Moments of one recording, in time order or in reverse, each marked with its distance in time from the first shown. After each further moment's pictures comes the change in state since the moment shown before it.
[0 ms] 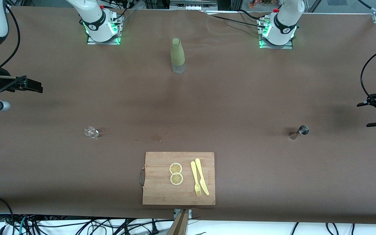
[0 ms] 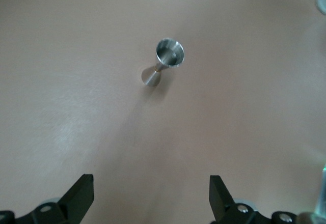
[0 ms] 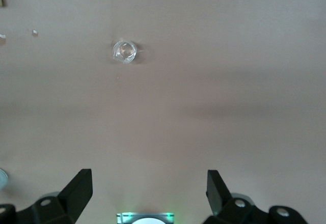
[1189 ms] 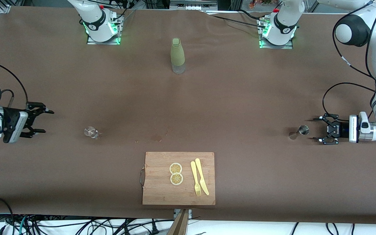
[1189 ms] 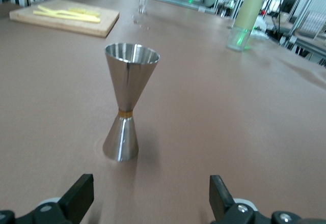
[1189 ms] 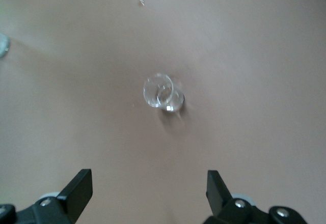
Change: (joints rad) left arm 0.048 0.538 -0.010 0.235 -0.479 -0.250 0.668; right arm -0.262 0.338 -0.009 -0.109 0.528 0.324 -1.475
